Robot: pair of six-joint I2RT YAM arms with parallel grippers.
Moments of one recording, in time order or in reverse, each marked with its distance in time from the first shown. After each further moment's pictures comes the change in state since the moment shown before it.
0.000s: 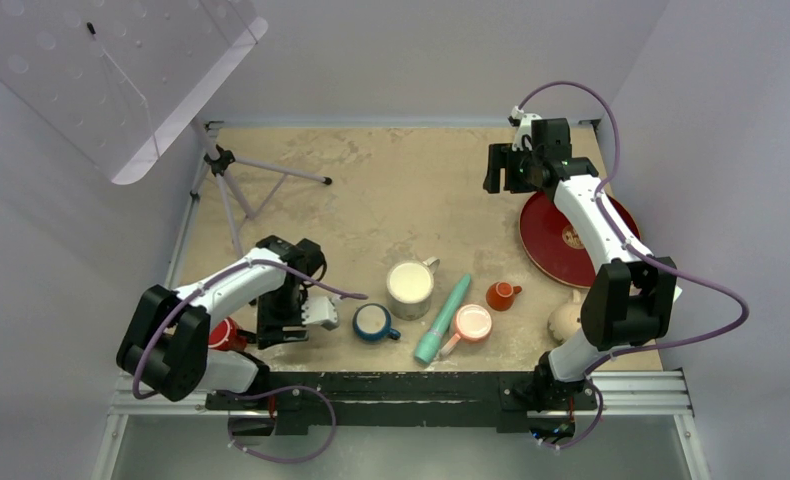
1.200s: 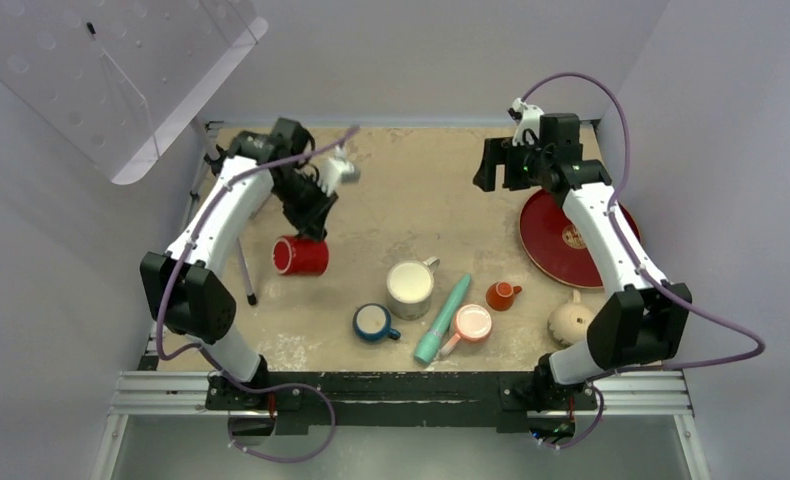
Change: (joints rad) left arm 0.198 0.297 0.877 -0.115 0.479 -0.360; right arm 0.024 -0.113 0.014 -0.025 -0.154 0.008
